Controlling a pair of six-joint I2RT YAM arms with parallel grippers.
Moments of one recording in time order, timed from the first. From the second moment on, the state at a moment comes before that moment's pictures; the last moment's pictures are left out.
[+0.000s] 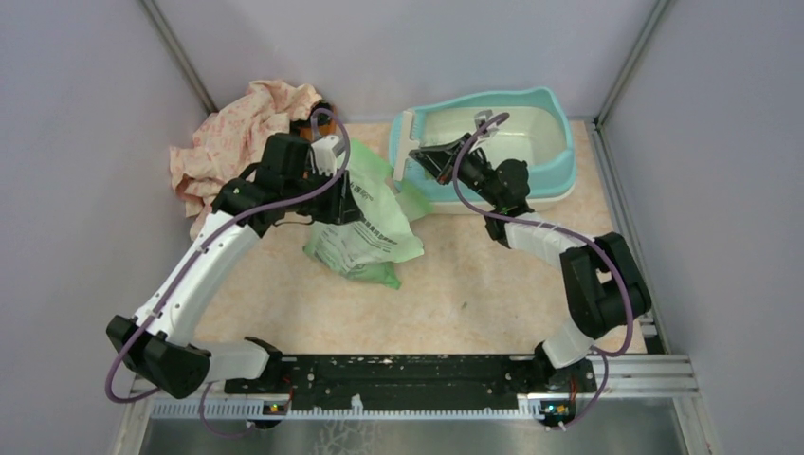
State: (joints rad) left arm -0.48 1.28 1.37 -0.82 0.32 -0.24; right arm 0.41 1.56 0.89 1.02 -0.49 0.62
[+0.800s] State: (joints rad) left arm -0.48 1.32 1.40 -0.84 0.32 -0.24; right arm 0.42 1.61 0.89 1.19 -0.57 0.69
